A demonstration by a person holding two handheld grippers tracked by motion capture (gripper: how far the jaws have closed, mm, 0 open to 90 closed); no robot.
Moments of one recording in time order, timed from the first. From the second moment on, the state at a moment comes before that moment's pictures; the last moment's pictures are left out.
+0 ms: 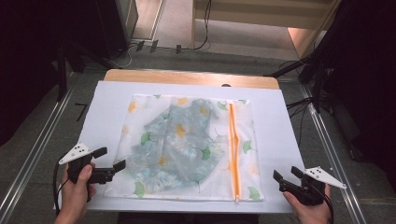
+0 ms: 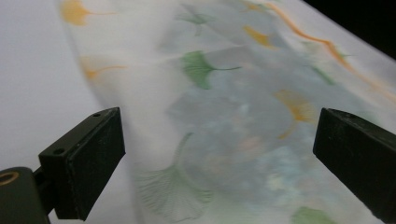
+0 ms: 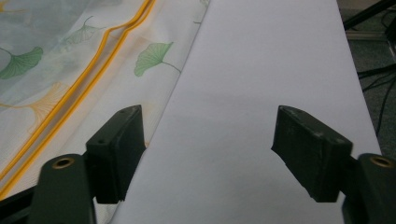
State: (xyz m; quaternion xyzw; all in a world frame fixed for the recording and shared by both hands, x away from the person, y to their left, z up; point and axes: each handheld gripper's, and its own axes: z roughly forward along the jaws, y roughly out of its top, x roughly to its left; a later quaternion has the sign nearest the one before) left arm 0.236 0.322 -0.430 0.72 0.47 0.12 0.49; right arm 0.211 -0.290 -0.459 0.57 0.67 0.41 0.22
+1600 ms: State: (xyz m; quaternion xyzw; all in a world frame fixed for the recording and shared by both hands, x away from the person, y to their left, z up) left arm 0.225 0.017 -0.479 0.88 0.27 -0.01 0.39; right arm 0.198 -0.199 -0.480 0.46 0.80 0.38 0.06
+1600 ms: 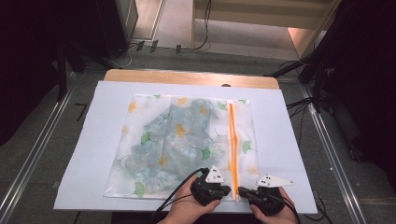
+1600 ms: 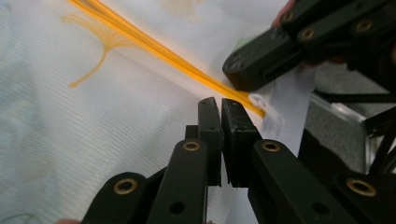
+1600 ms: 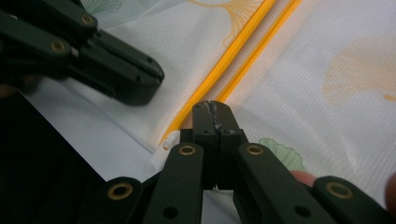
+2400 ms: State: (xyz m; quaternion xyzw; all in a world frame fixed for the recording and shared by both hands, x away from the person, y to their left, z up) left arm 0.230 0.025 -0.484 0.86 0.29 -0.03 0.41; right arm 0.180 -0.192 -0.472 0.37 0.83 0.41 0.07
